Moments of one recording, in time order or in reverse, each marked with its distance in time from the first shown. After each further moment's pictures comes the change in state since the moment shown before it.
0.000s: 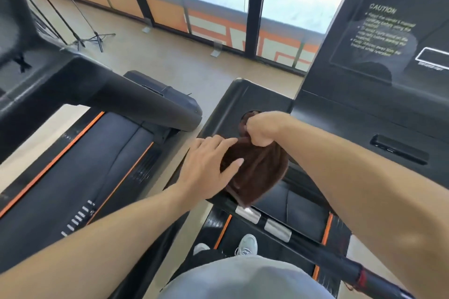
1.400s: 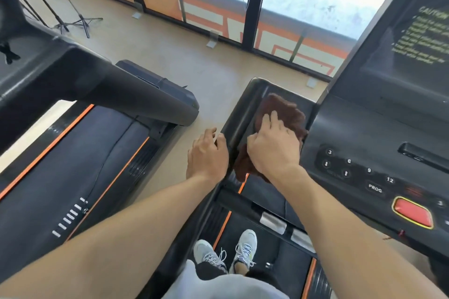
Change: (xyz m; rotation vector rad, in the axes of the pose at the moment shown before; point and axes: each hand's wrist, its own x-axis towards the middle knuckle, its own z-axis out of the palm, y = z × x) left_hand 0.027 -0.043 0.007 -0.388 -0.139 -0.784; right_hand 0.008 -0.058 0.051 0.341 0.503 0.358
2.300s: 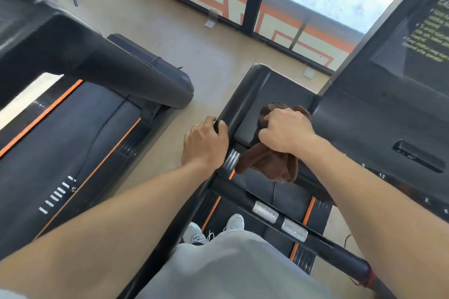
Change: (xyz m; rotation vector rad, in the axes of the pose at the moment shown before) left_hand 0.000 0.003 -0.001 0.052 -0.034 -0.006; right_hand 0.023 0.020 -0.042 -0.142 -0.318 -0.139
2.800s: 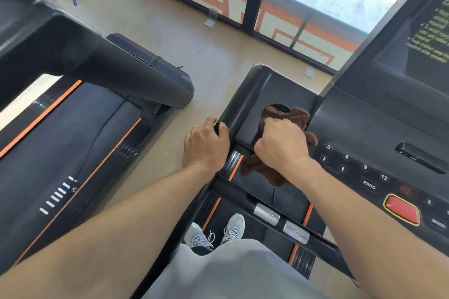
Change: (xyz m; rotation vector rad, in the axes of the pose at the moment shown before) left_hand -0.003 0.004 -0.003 -0.007 -0.006 -0.005; right_hand -0.014 -0.011 0.033 0.077 0.273 0.011
